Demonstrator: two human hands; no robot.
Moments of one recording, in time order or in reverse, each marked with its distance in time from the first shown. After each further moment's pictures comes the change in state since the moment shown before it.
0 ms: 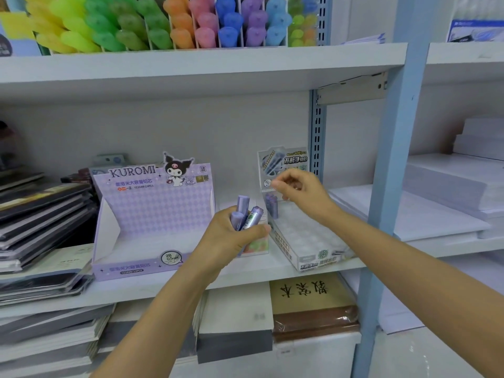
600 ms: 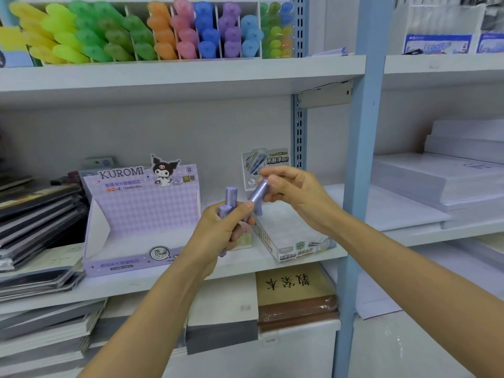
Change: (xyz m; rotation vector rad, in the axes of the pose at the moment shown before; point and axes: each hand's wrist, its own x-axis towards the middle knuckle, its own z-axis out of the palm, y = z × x) left_hand -0.015 0.021 0.012 -0.169 -0.056 0.014; right_hand -0.047 -0.043 -0.023 0.553 -0.098 0.013
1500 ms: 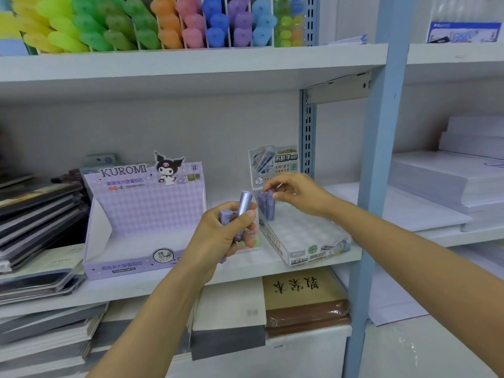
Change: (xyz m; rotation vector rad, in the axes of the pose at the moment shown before) left_hand 0.007 -0.015 -0.013 -0.053 -0.006 -0.001; right_hand 0.046 0.034 -0.020 -0.811 -0.162 0.009
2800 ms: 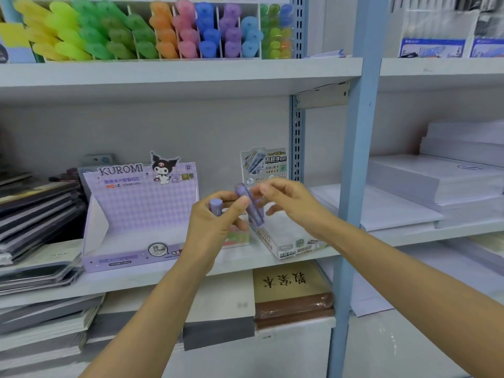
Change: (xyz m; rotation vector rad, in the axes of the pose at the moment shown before) left_hand -0.009 0.009 0.016 -0.016 0.173 0.207; right_hand -0.053 -0.047 0.006 0.520 0.056 0.056
